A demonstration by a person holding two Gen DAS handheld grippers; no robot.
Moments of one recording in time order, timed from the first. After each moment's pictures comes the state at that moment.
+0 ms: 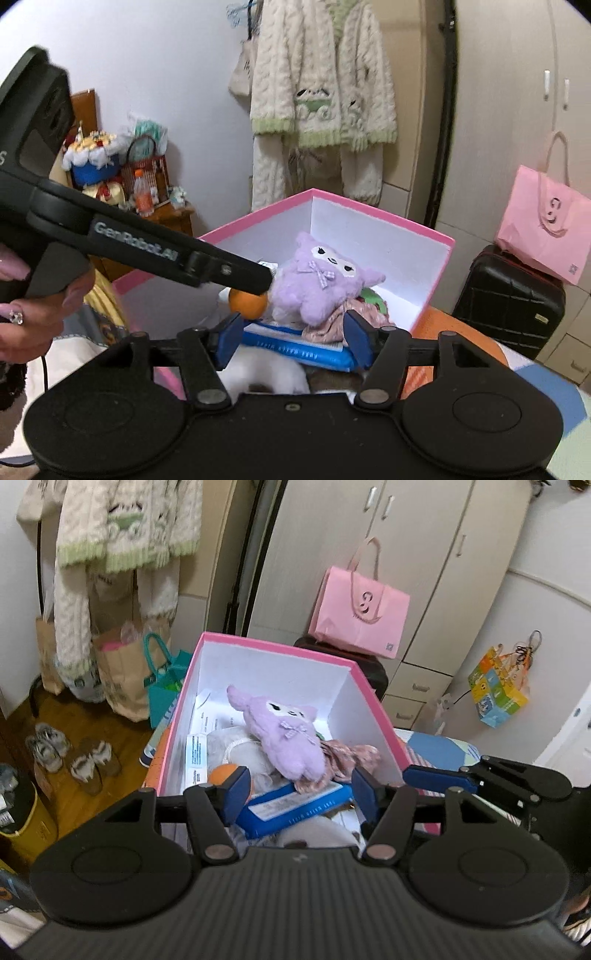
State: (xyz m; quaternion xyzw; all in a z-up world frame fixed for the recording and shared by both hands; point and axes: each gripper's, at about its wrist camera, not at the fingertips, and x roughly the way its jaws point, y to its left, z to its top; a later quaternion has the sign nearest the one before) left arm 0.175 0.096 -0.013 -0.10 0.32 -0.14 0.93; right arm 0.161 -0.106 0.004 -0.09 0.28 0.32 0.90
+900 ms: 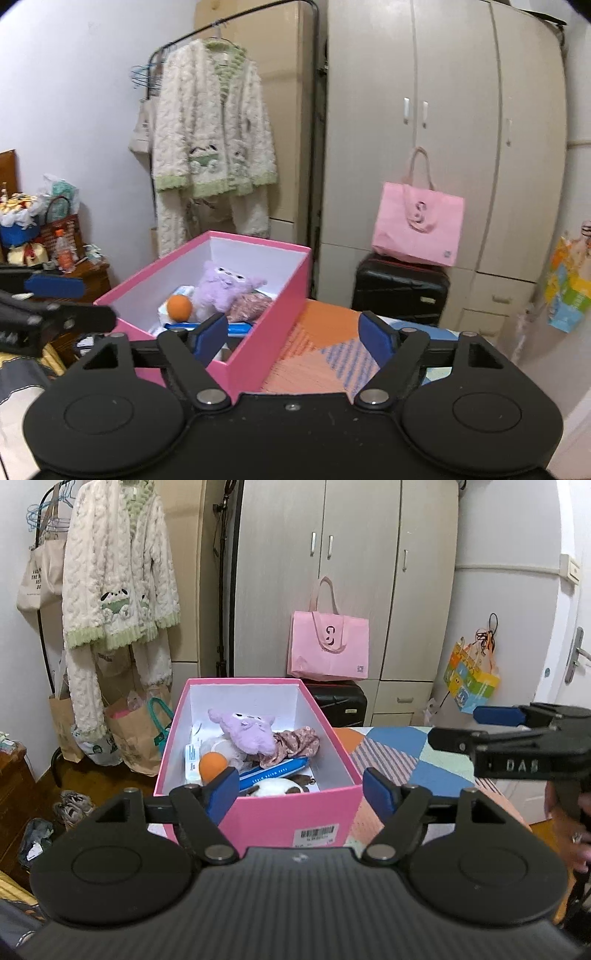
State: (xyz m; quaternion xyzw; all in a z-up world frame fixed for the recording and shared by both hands) left arm 0.031 0.056 0.017 -0.01 0.23 -0.14 0.96; right arm 0.051 -0.181 0.048 -0.05 0.21 0.13 0.97
